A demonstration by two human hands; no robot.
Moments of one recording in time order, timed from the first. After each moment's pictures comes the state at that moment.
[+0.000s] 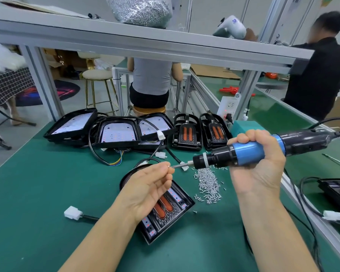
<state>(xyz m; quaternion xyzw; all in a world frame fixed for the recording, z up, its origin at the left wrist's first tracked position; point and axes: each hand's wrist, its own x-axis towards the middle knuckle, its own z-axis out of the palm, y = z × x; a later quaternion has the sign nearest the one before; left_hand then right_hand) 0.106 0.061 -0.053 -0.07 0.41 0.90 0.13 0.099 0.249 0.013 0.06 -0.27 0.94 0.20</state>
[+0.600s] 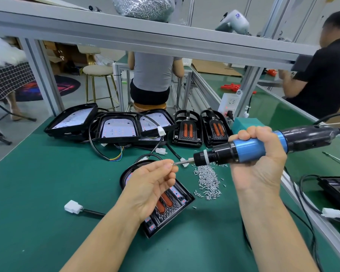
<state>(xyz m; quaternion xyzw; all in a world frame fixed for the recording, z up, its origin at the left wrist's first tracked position) 0.115 0.069 -0.052 -0.06 0.44 0.89 0.09 0.102 0.247 0.012 0.07 -0.28 0.94 0.20</state>
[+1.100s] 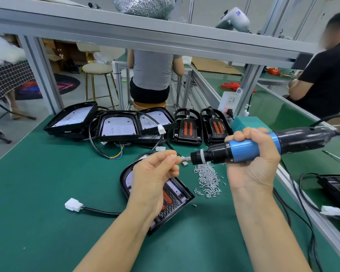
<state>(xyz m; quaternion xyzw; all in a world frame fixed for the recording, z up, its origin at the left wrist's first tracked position) 0.122 0.089 -0.044 -0.03 0.48 0.87 -0.07 0.104 0.239 0.010 0.05 -0.28 0.93 0.22</state>
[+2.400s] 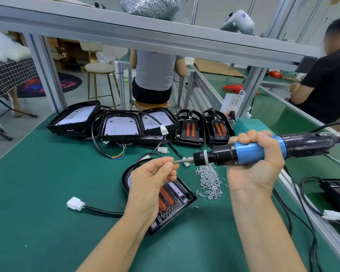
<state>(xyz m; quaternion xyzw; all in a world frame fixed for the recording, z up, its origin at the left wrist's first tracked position) 0.122 0.080 -0.065 -0.02 0.50 0.86 -0.09 0.102 0.234 0.005 0.07 -0.25 0.94 0.23</state>
